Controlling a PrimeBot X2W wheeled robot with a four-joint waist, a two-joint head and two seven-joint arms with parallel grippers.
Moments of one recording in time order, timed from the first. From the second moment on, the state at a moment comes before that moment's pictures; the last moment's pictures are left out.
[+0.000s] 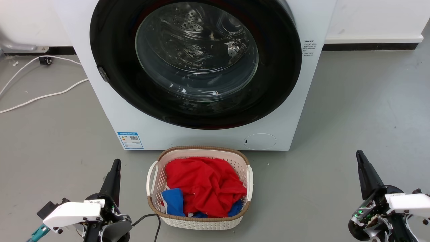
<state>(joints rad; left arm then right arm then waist) -0.10 0.05 0.11 0.25 -1.61 -0.13 0.11 -0.10 -0.05 -0.11 0.25 1.62 0.13 0.11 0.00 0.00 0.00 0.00</state>
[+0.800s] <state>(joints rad) -0.08 0.05 0.03 0.23 -1.59 -0.13 0.03 -0.07 -0.06 -0.07 0.22 1.57 0.13 0.04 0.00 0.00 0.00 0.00</state>
